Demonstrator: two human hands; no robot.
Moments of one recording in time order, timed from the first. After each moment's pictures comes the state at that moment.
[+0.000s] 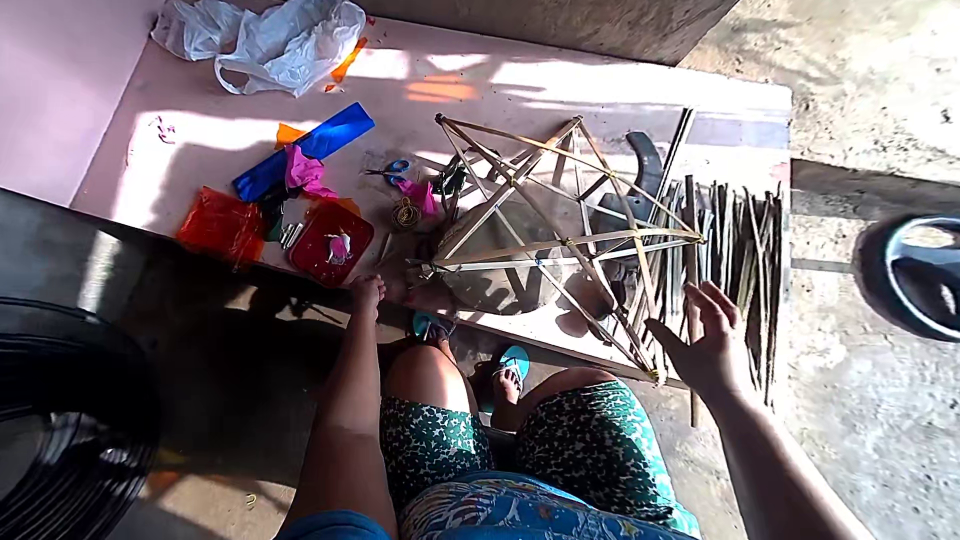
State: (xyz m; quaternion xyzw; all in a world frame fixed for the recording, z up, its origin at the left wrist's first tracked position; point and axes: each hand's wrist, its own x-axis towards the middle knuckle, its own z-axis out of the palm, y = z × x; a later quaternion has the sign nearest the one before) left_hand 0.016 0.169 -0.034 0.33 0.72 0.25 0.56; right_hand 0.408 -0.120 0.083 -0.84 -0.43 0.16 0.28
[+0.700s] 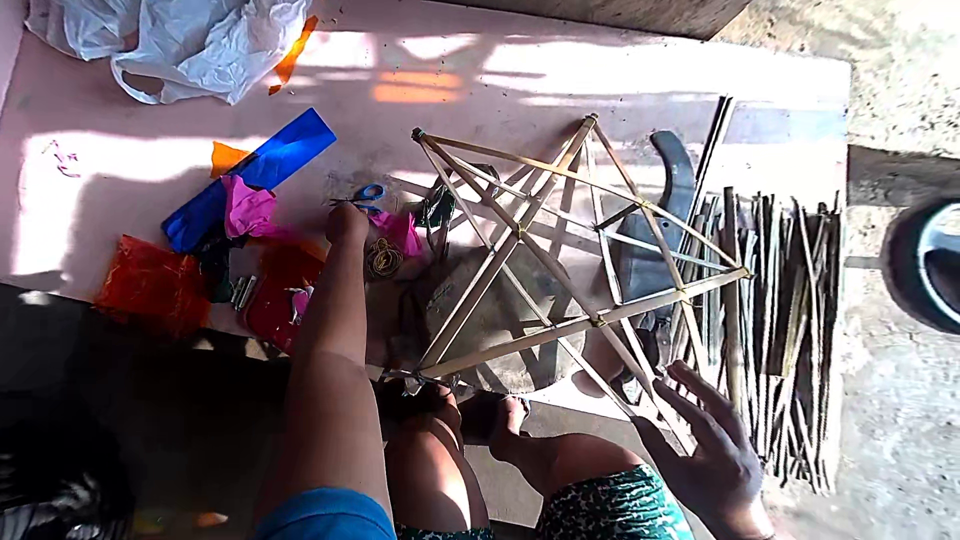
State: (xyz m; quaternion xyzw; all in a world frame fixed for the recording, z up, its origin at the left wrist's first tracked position) left_hand 0.139 0.409 -0.038 0.65 0.71 -0.07 0.27; right_hand 0.373 -0.072 0.043 -0.74 -0.56 0.07 0.37
